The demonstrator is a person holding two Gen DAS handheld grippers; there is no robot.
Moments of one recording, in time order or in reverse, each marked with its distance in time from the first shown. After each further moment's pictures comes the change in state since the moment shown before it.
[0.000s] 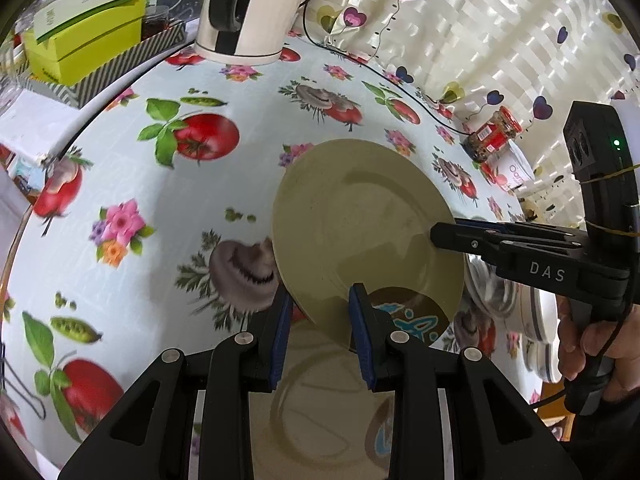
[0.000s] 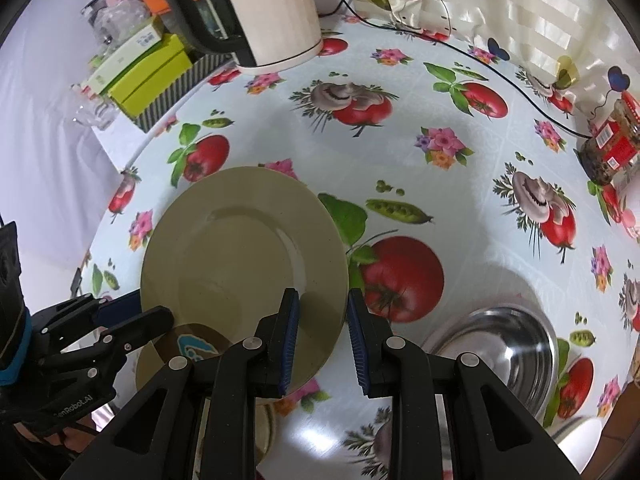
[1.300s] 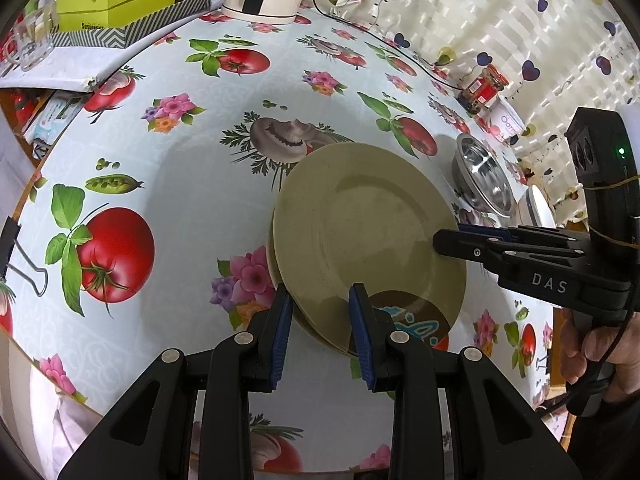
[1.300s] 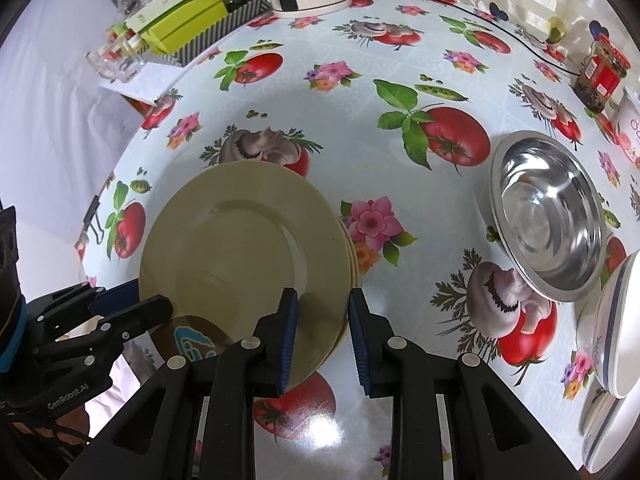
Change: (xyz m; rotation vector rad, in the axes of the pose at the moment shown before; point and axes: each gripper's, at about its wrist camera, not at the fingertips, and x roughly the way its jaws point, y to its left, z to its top) left arm -0.034 0.014 -0.098 0.017 0.050 0.018; right arm -0.002 0.056 -0.109 0.017 0.039 0.008
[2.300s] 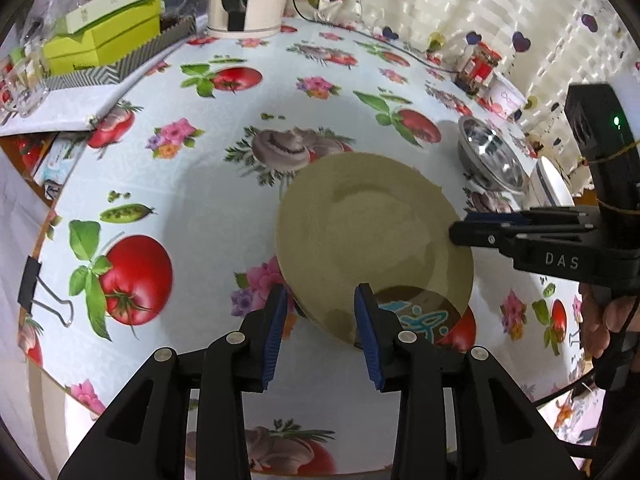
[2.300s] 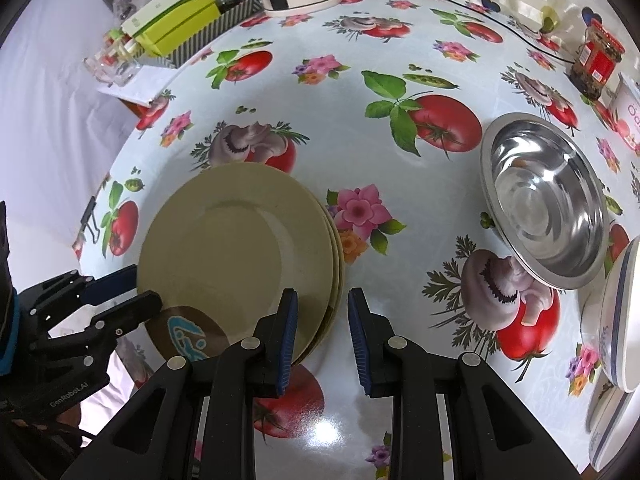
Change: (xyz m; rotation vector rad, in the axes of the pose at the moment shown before) left arm -0.004 -0.004 -0.001 0.127 -0.037 0.092; right arm 0.003 -0.012 -0.009 0.019 -0.012 0.013
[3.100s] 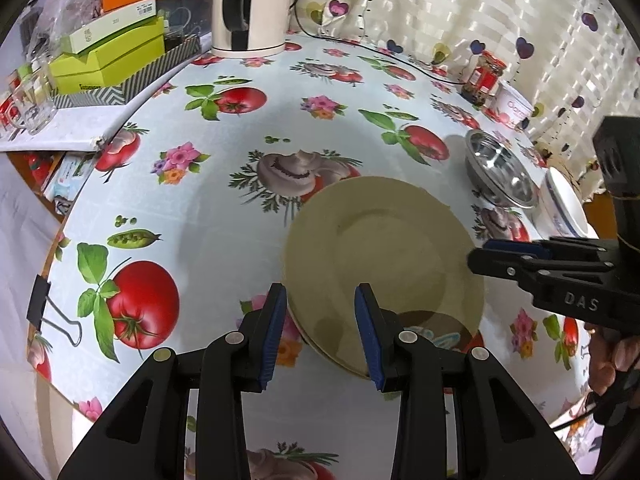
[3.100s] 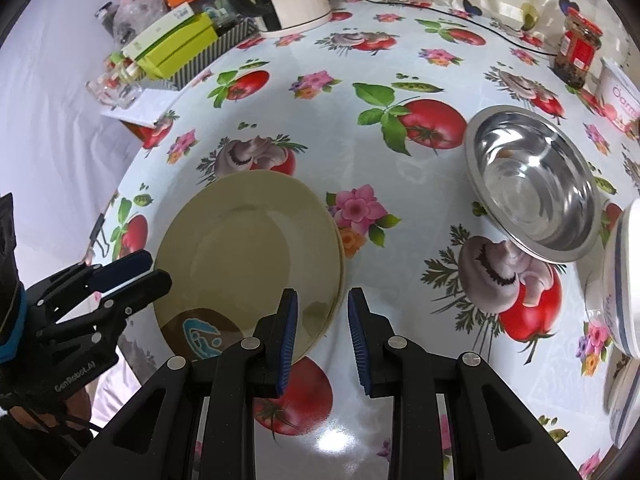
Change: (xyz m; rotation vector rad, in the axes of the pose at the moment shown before) left arm 0.004 -0.006 0.010 0.016 -0.048 0.050; right arm -0.011 -0.002 -0.016 0.054 -0.082 0.012
